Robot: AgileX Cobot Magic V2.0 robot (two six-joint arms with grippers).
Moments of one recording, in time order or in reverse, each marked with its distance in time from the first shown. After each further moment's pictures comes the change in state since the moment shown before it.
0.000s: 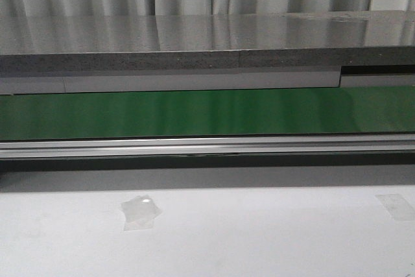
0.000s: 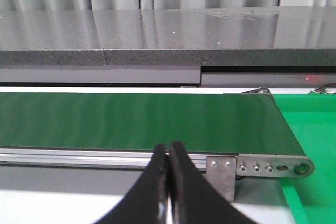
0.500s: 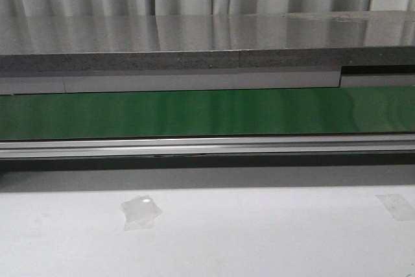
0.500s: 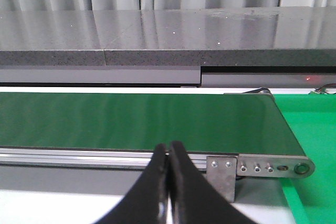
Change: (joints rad) left arm 0.023 0.065 -0.003 -0.065 -0.032 0.000; right arm 0.000 0.000 0.000 0.000 0.000 0.000
